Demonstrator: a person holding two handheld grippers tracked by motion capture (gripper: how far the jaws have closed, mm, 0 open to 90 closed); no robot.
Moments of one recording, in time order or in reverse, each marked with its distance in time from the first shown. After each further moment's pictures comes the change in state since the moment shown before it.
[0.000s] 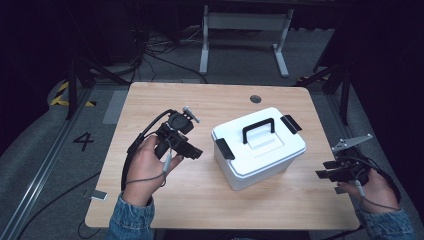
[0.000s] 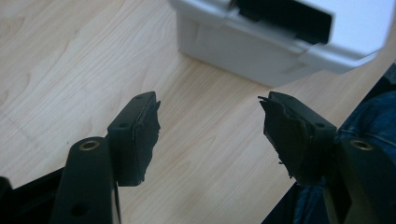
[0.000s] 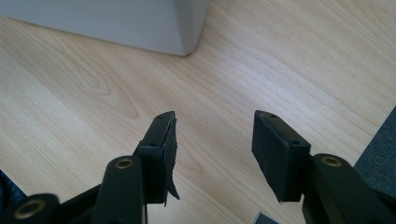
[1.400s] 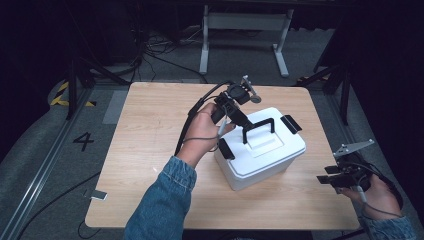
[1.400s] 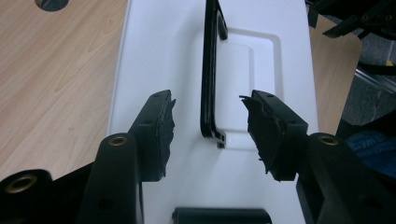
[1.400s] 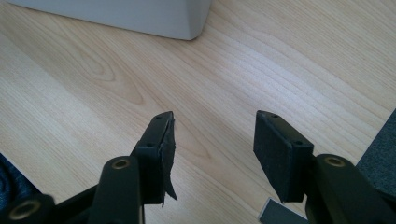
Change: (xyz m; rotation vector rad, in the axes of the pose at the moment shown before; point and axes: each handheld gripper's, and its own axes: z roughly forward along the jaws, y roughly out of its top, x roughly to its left) left arm -0.019 0.138 0.055 -0.059 -0.177 0.206; right arm 0.004 -0.012 0.001 0.009 0.008 0.008
